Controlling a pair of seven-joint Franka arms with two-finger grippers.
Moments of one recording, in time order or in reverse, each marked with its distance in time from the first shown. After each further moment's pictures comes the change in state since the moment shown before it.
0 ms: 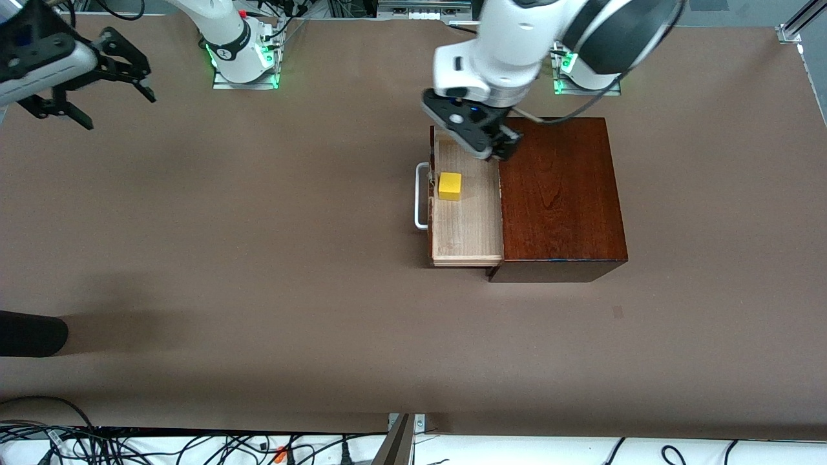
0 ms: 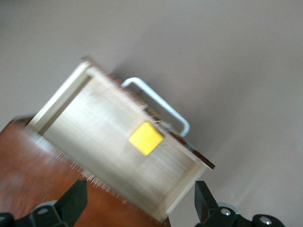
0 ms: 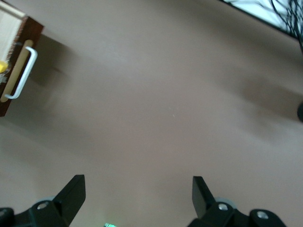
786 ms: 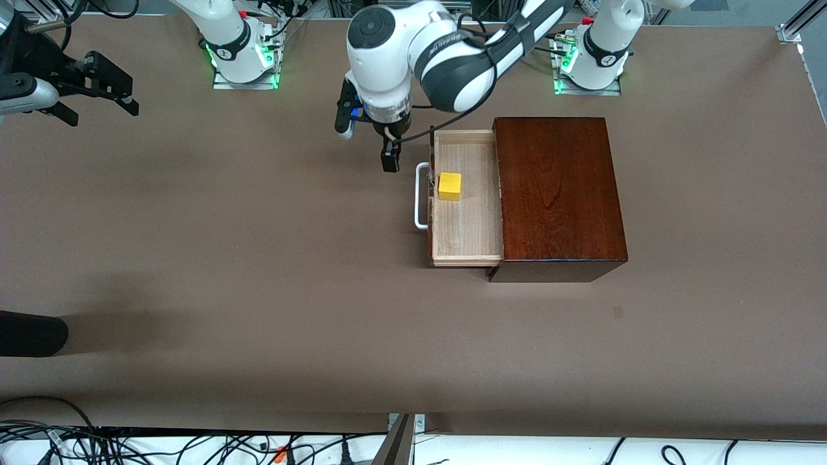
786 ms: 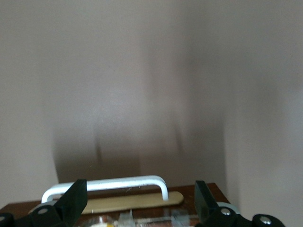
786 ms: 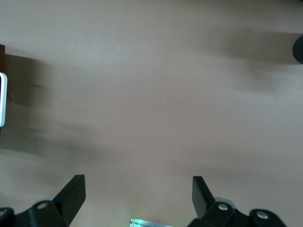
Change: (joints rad) left arm -0.258 0.305 0.004 0.058 0.265 0.161 0.448; right arm -0.104 0.007 0.057 -0.040 0.000 -0.010 0.200
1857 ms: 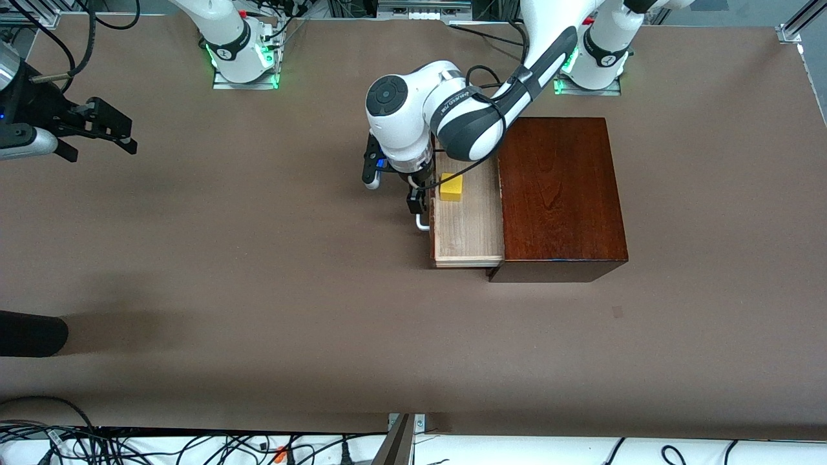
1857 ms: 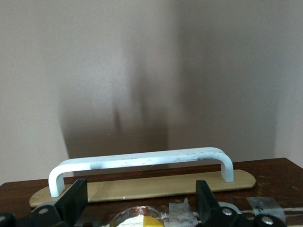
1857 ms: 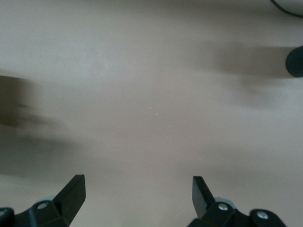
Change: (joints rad) left arm 0.038 0.074 0.056 0.002 0.089 -0.004 0.026; right arm 0.000 0.081 -0.015 0.008 -0.008 0.119 -0.001
